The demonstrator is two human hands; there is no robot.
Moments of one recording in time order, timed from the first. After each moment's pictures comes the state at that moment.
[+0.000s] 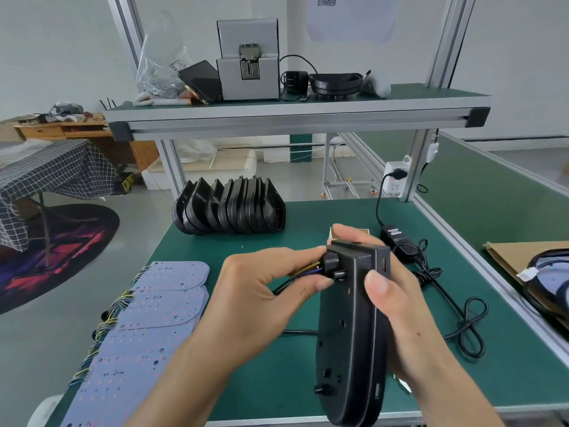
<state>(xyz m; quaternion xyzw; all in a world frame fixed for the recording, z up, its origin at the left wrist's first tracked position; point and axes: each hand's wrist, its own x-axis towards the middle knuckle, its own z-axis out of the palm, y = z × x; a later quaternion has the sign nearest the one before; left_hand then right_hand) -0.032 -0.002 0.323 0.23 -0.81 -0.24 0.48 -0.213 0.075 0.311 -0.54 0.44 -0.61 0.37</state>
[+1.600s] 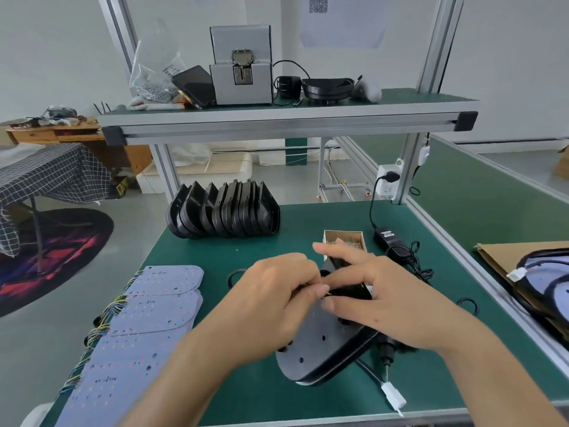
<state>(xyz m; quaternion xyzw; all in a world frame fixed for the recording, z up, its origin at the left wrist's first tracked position) -0.043 0.001 0.339 0.27 -0.90 -0.18 0.29 -0.253 0.058 0.331 -0.72 0.57 -0.28 0.28</state>
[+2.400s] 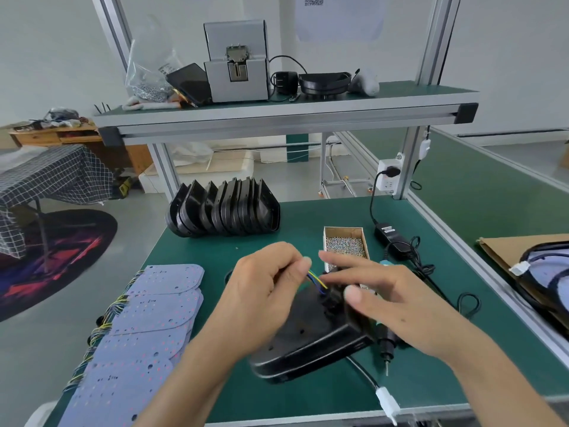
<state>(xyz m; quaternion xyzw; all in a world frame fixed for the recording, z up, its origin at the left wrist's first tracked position) -0.048 -0.009 0.314 0.31 -0.83 -0.23 0.40 -0.270 0.064 0.303 -0.69 0.50 -0.41 0.34</state>
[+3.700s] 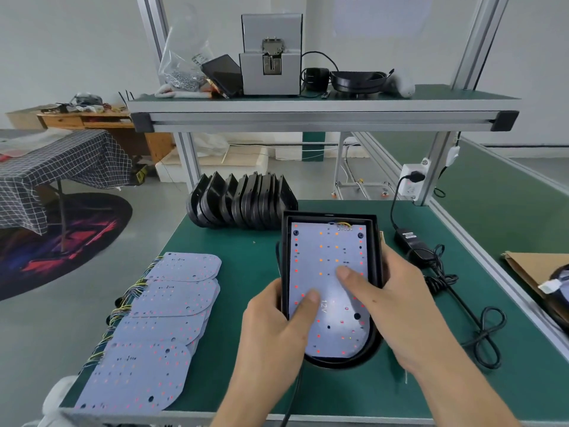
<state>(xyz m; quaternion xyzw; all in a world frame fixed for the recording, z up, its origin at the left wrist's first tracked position) -0.040 0.025 0.267 0.42 -0.60 -0.48 0.48 -0.213 0.047 0.296 -0.49 0.54 -0.59 0.35</state>
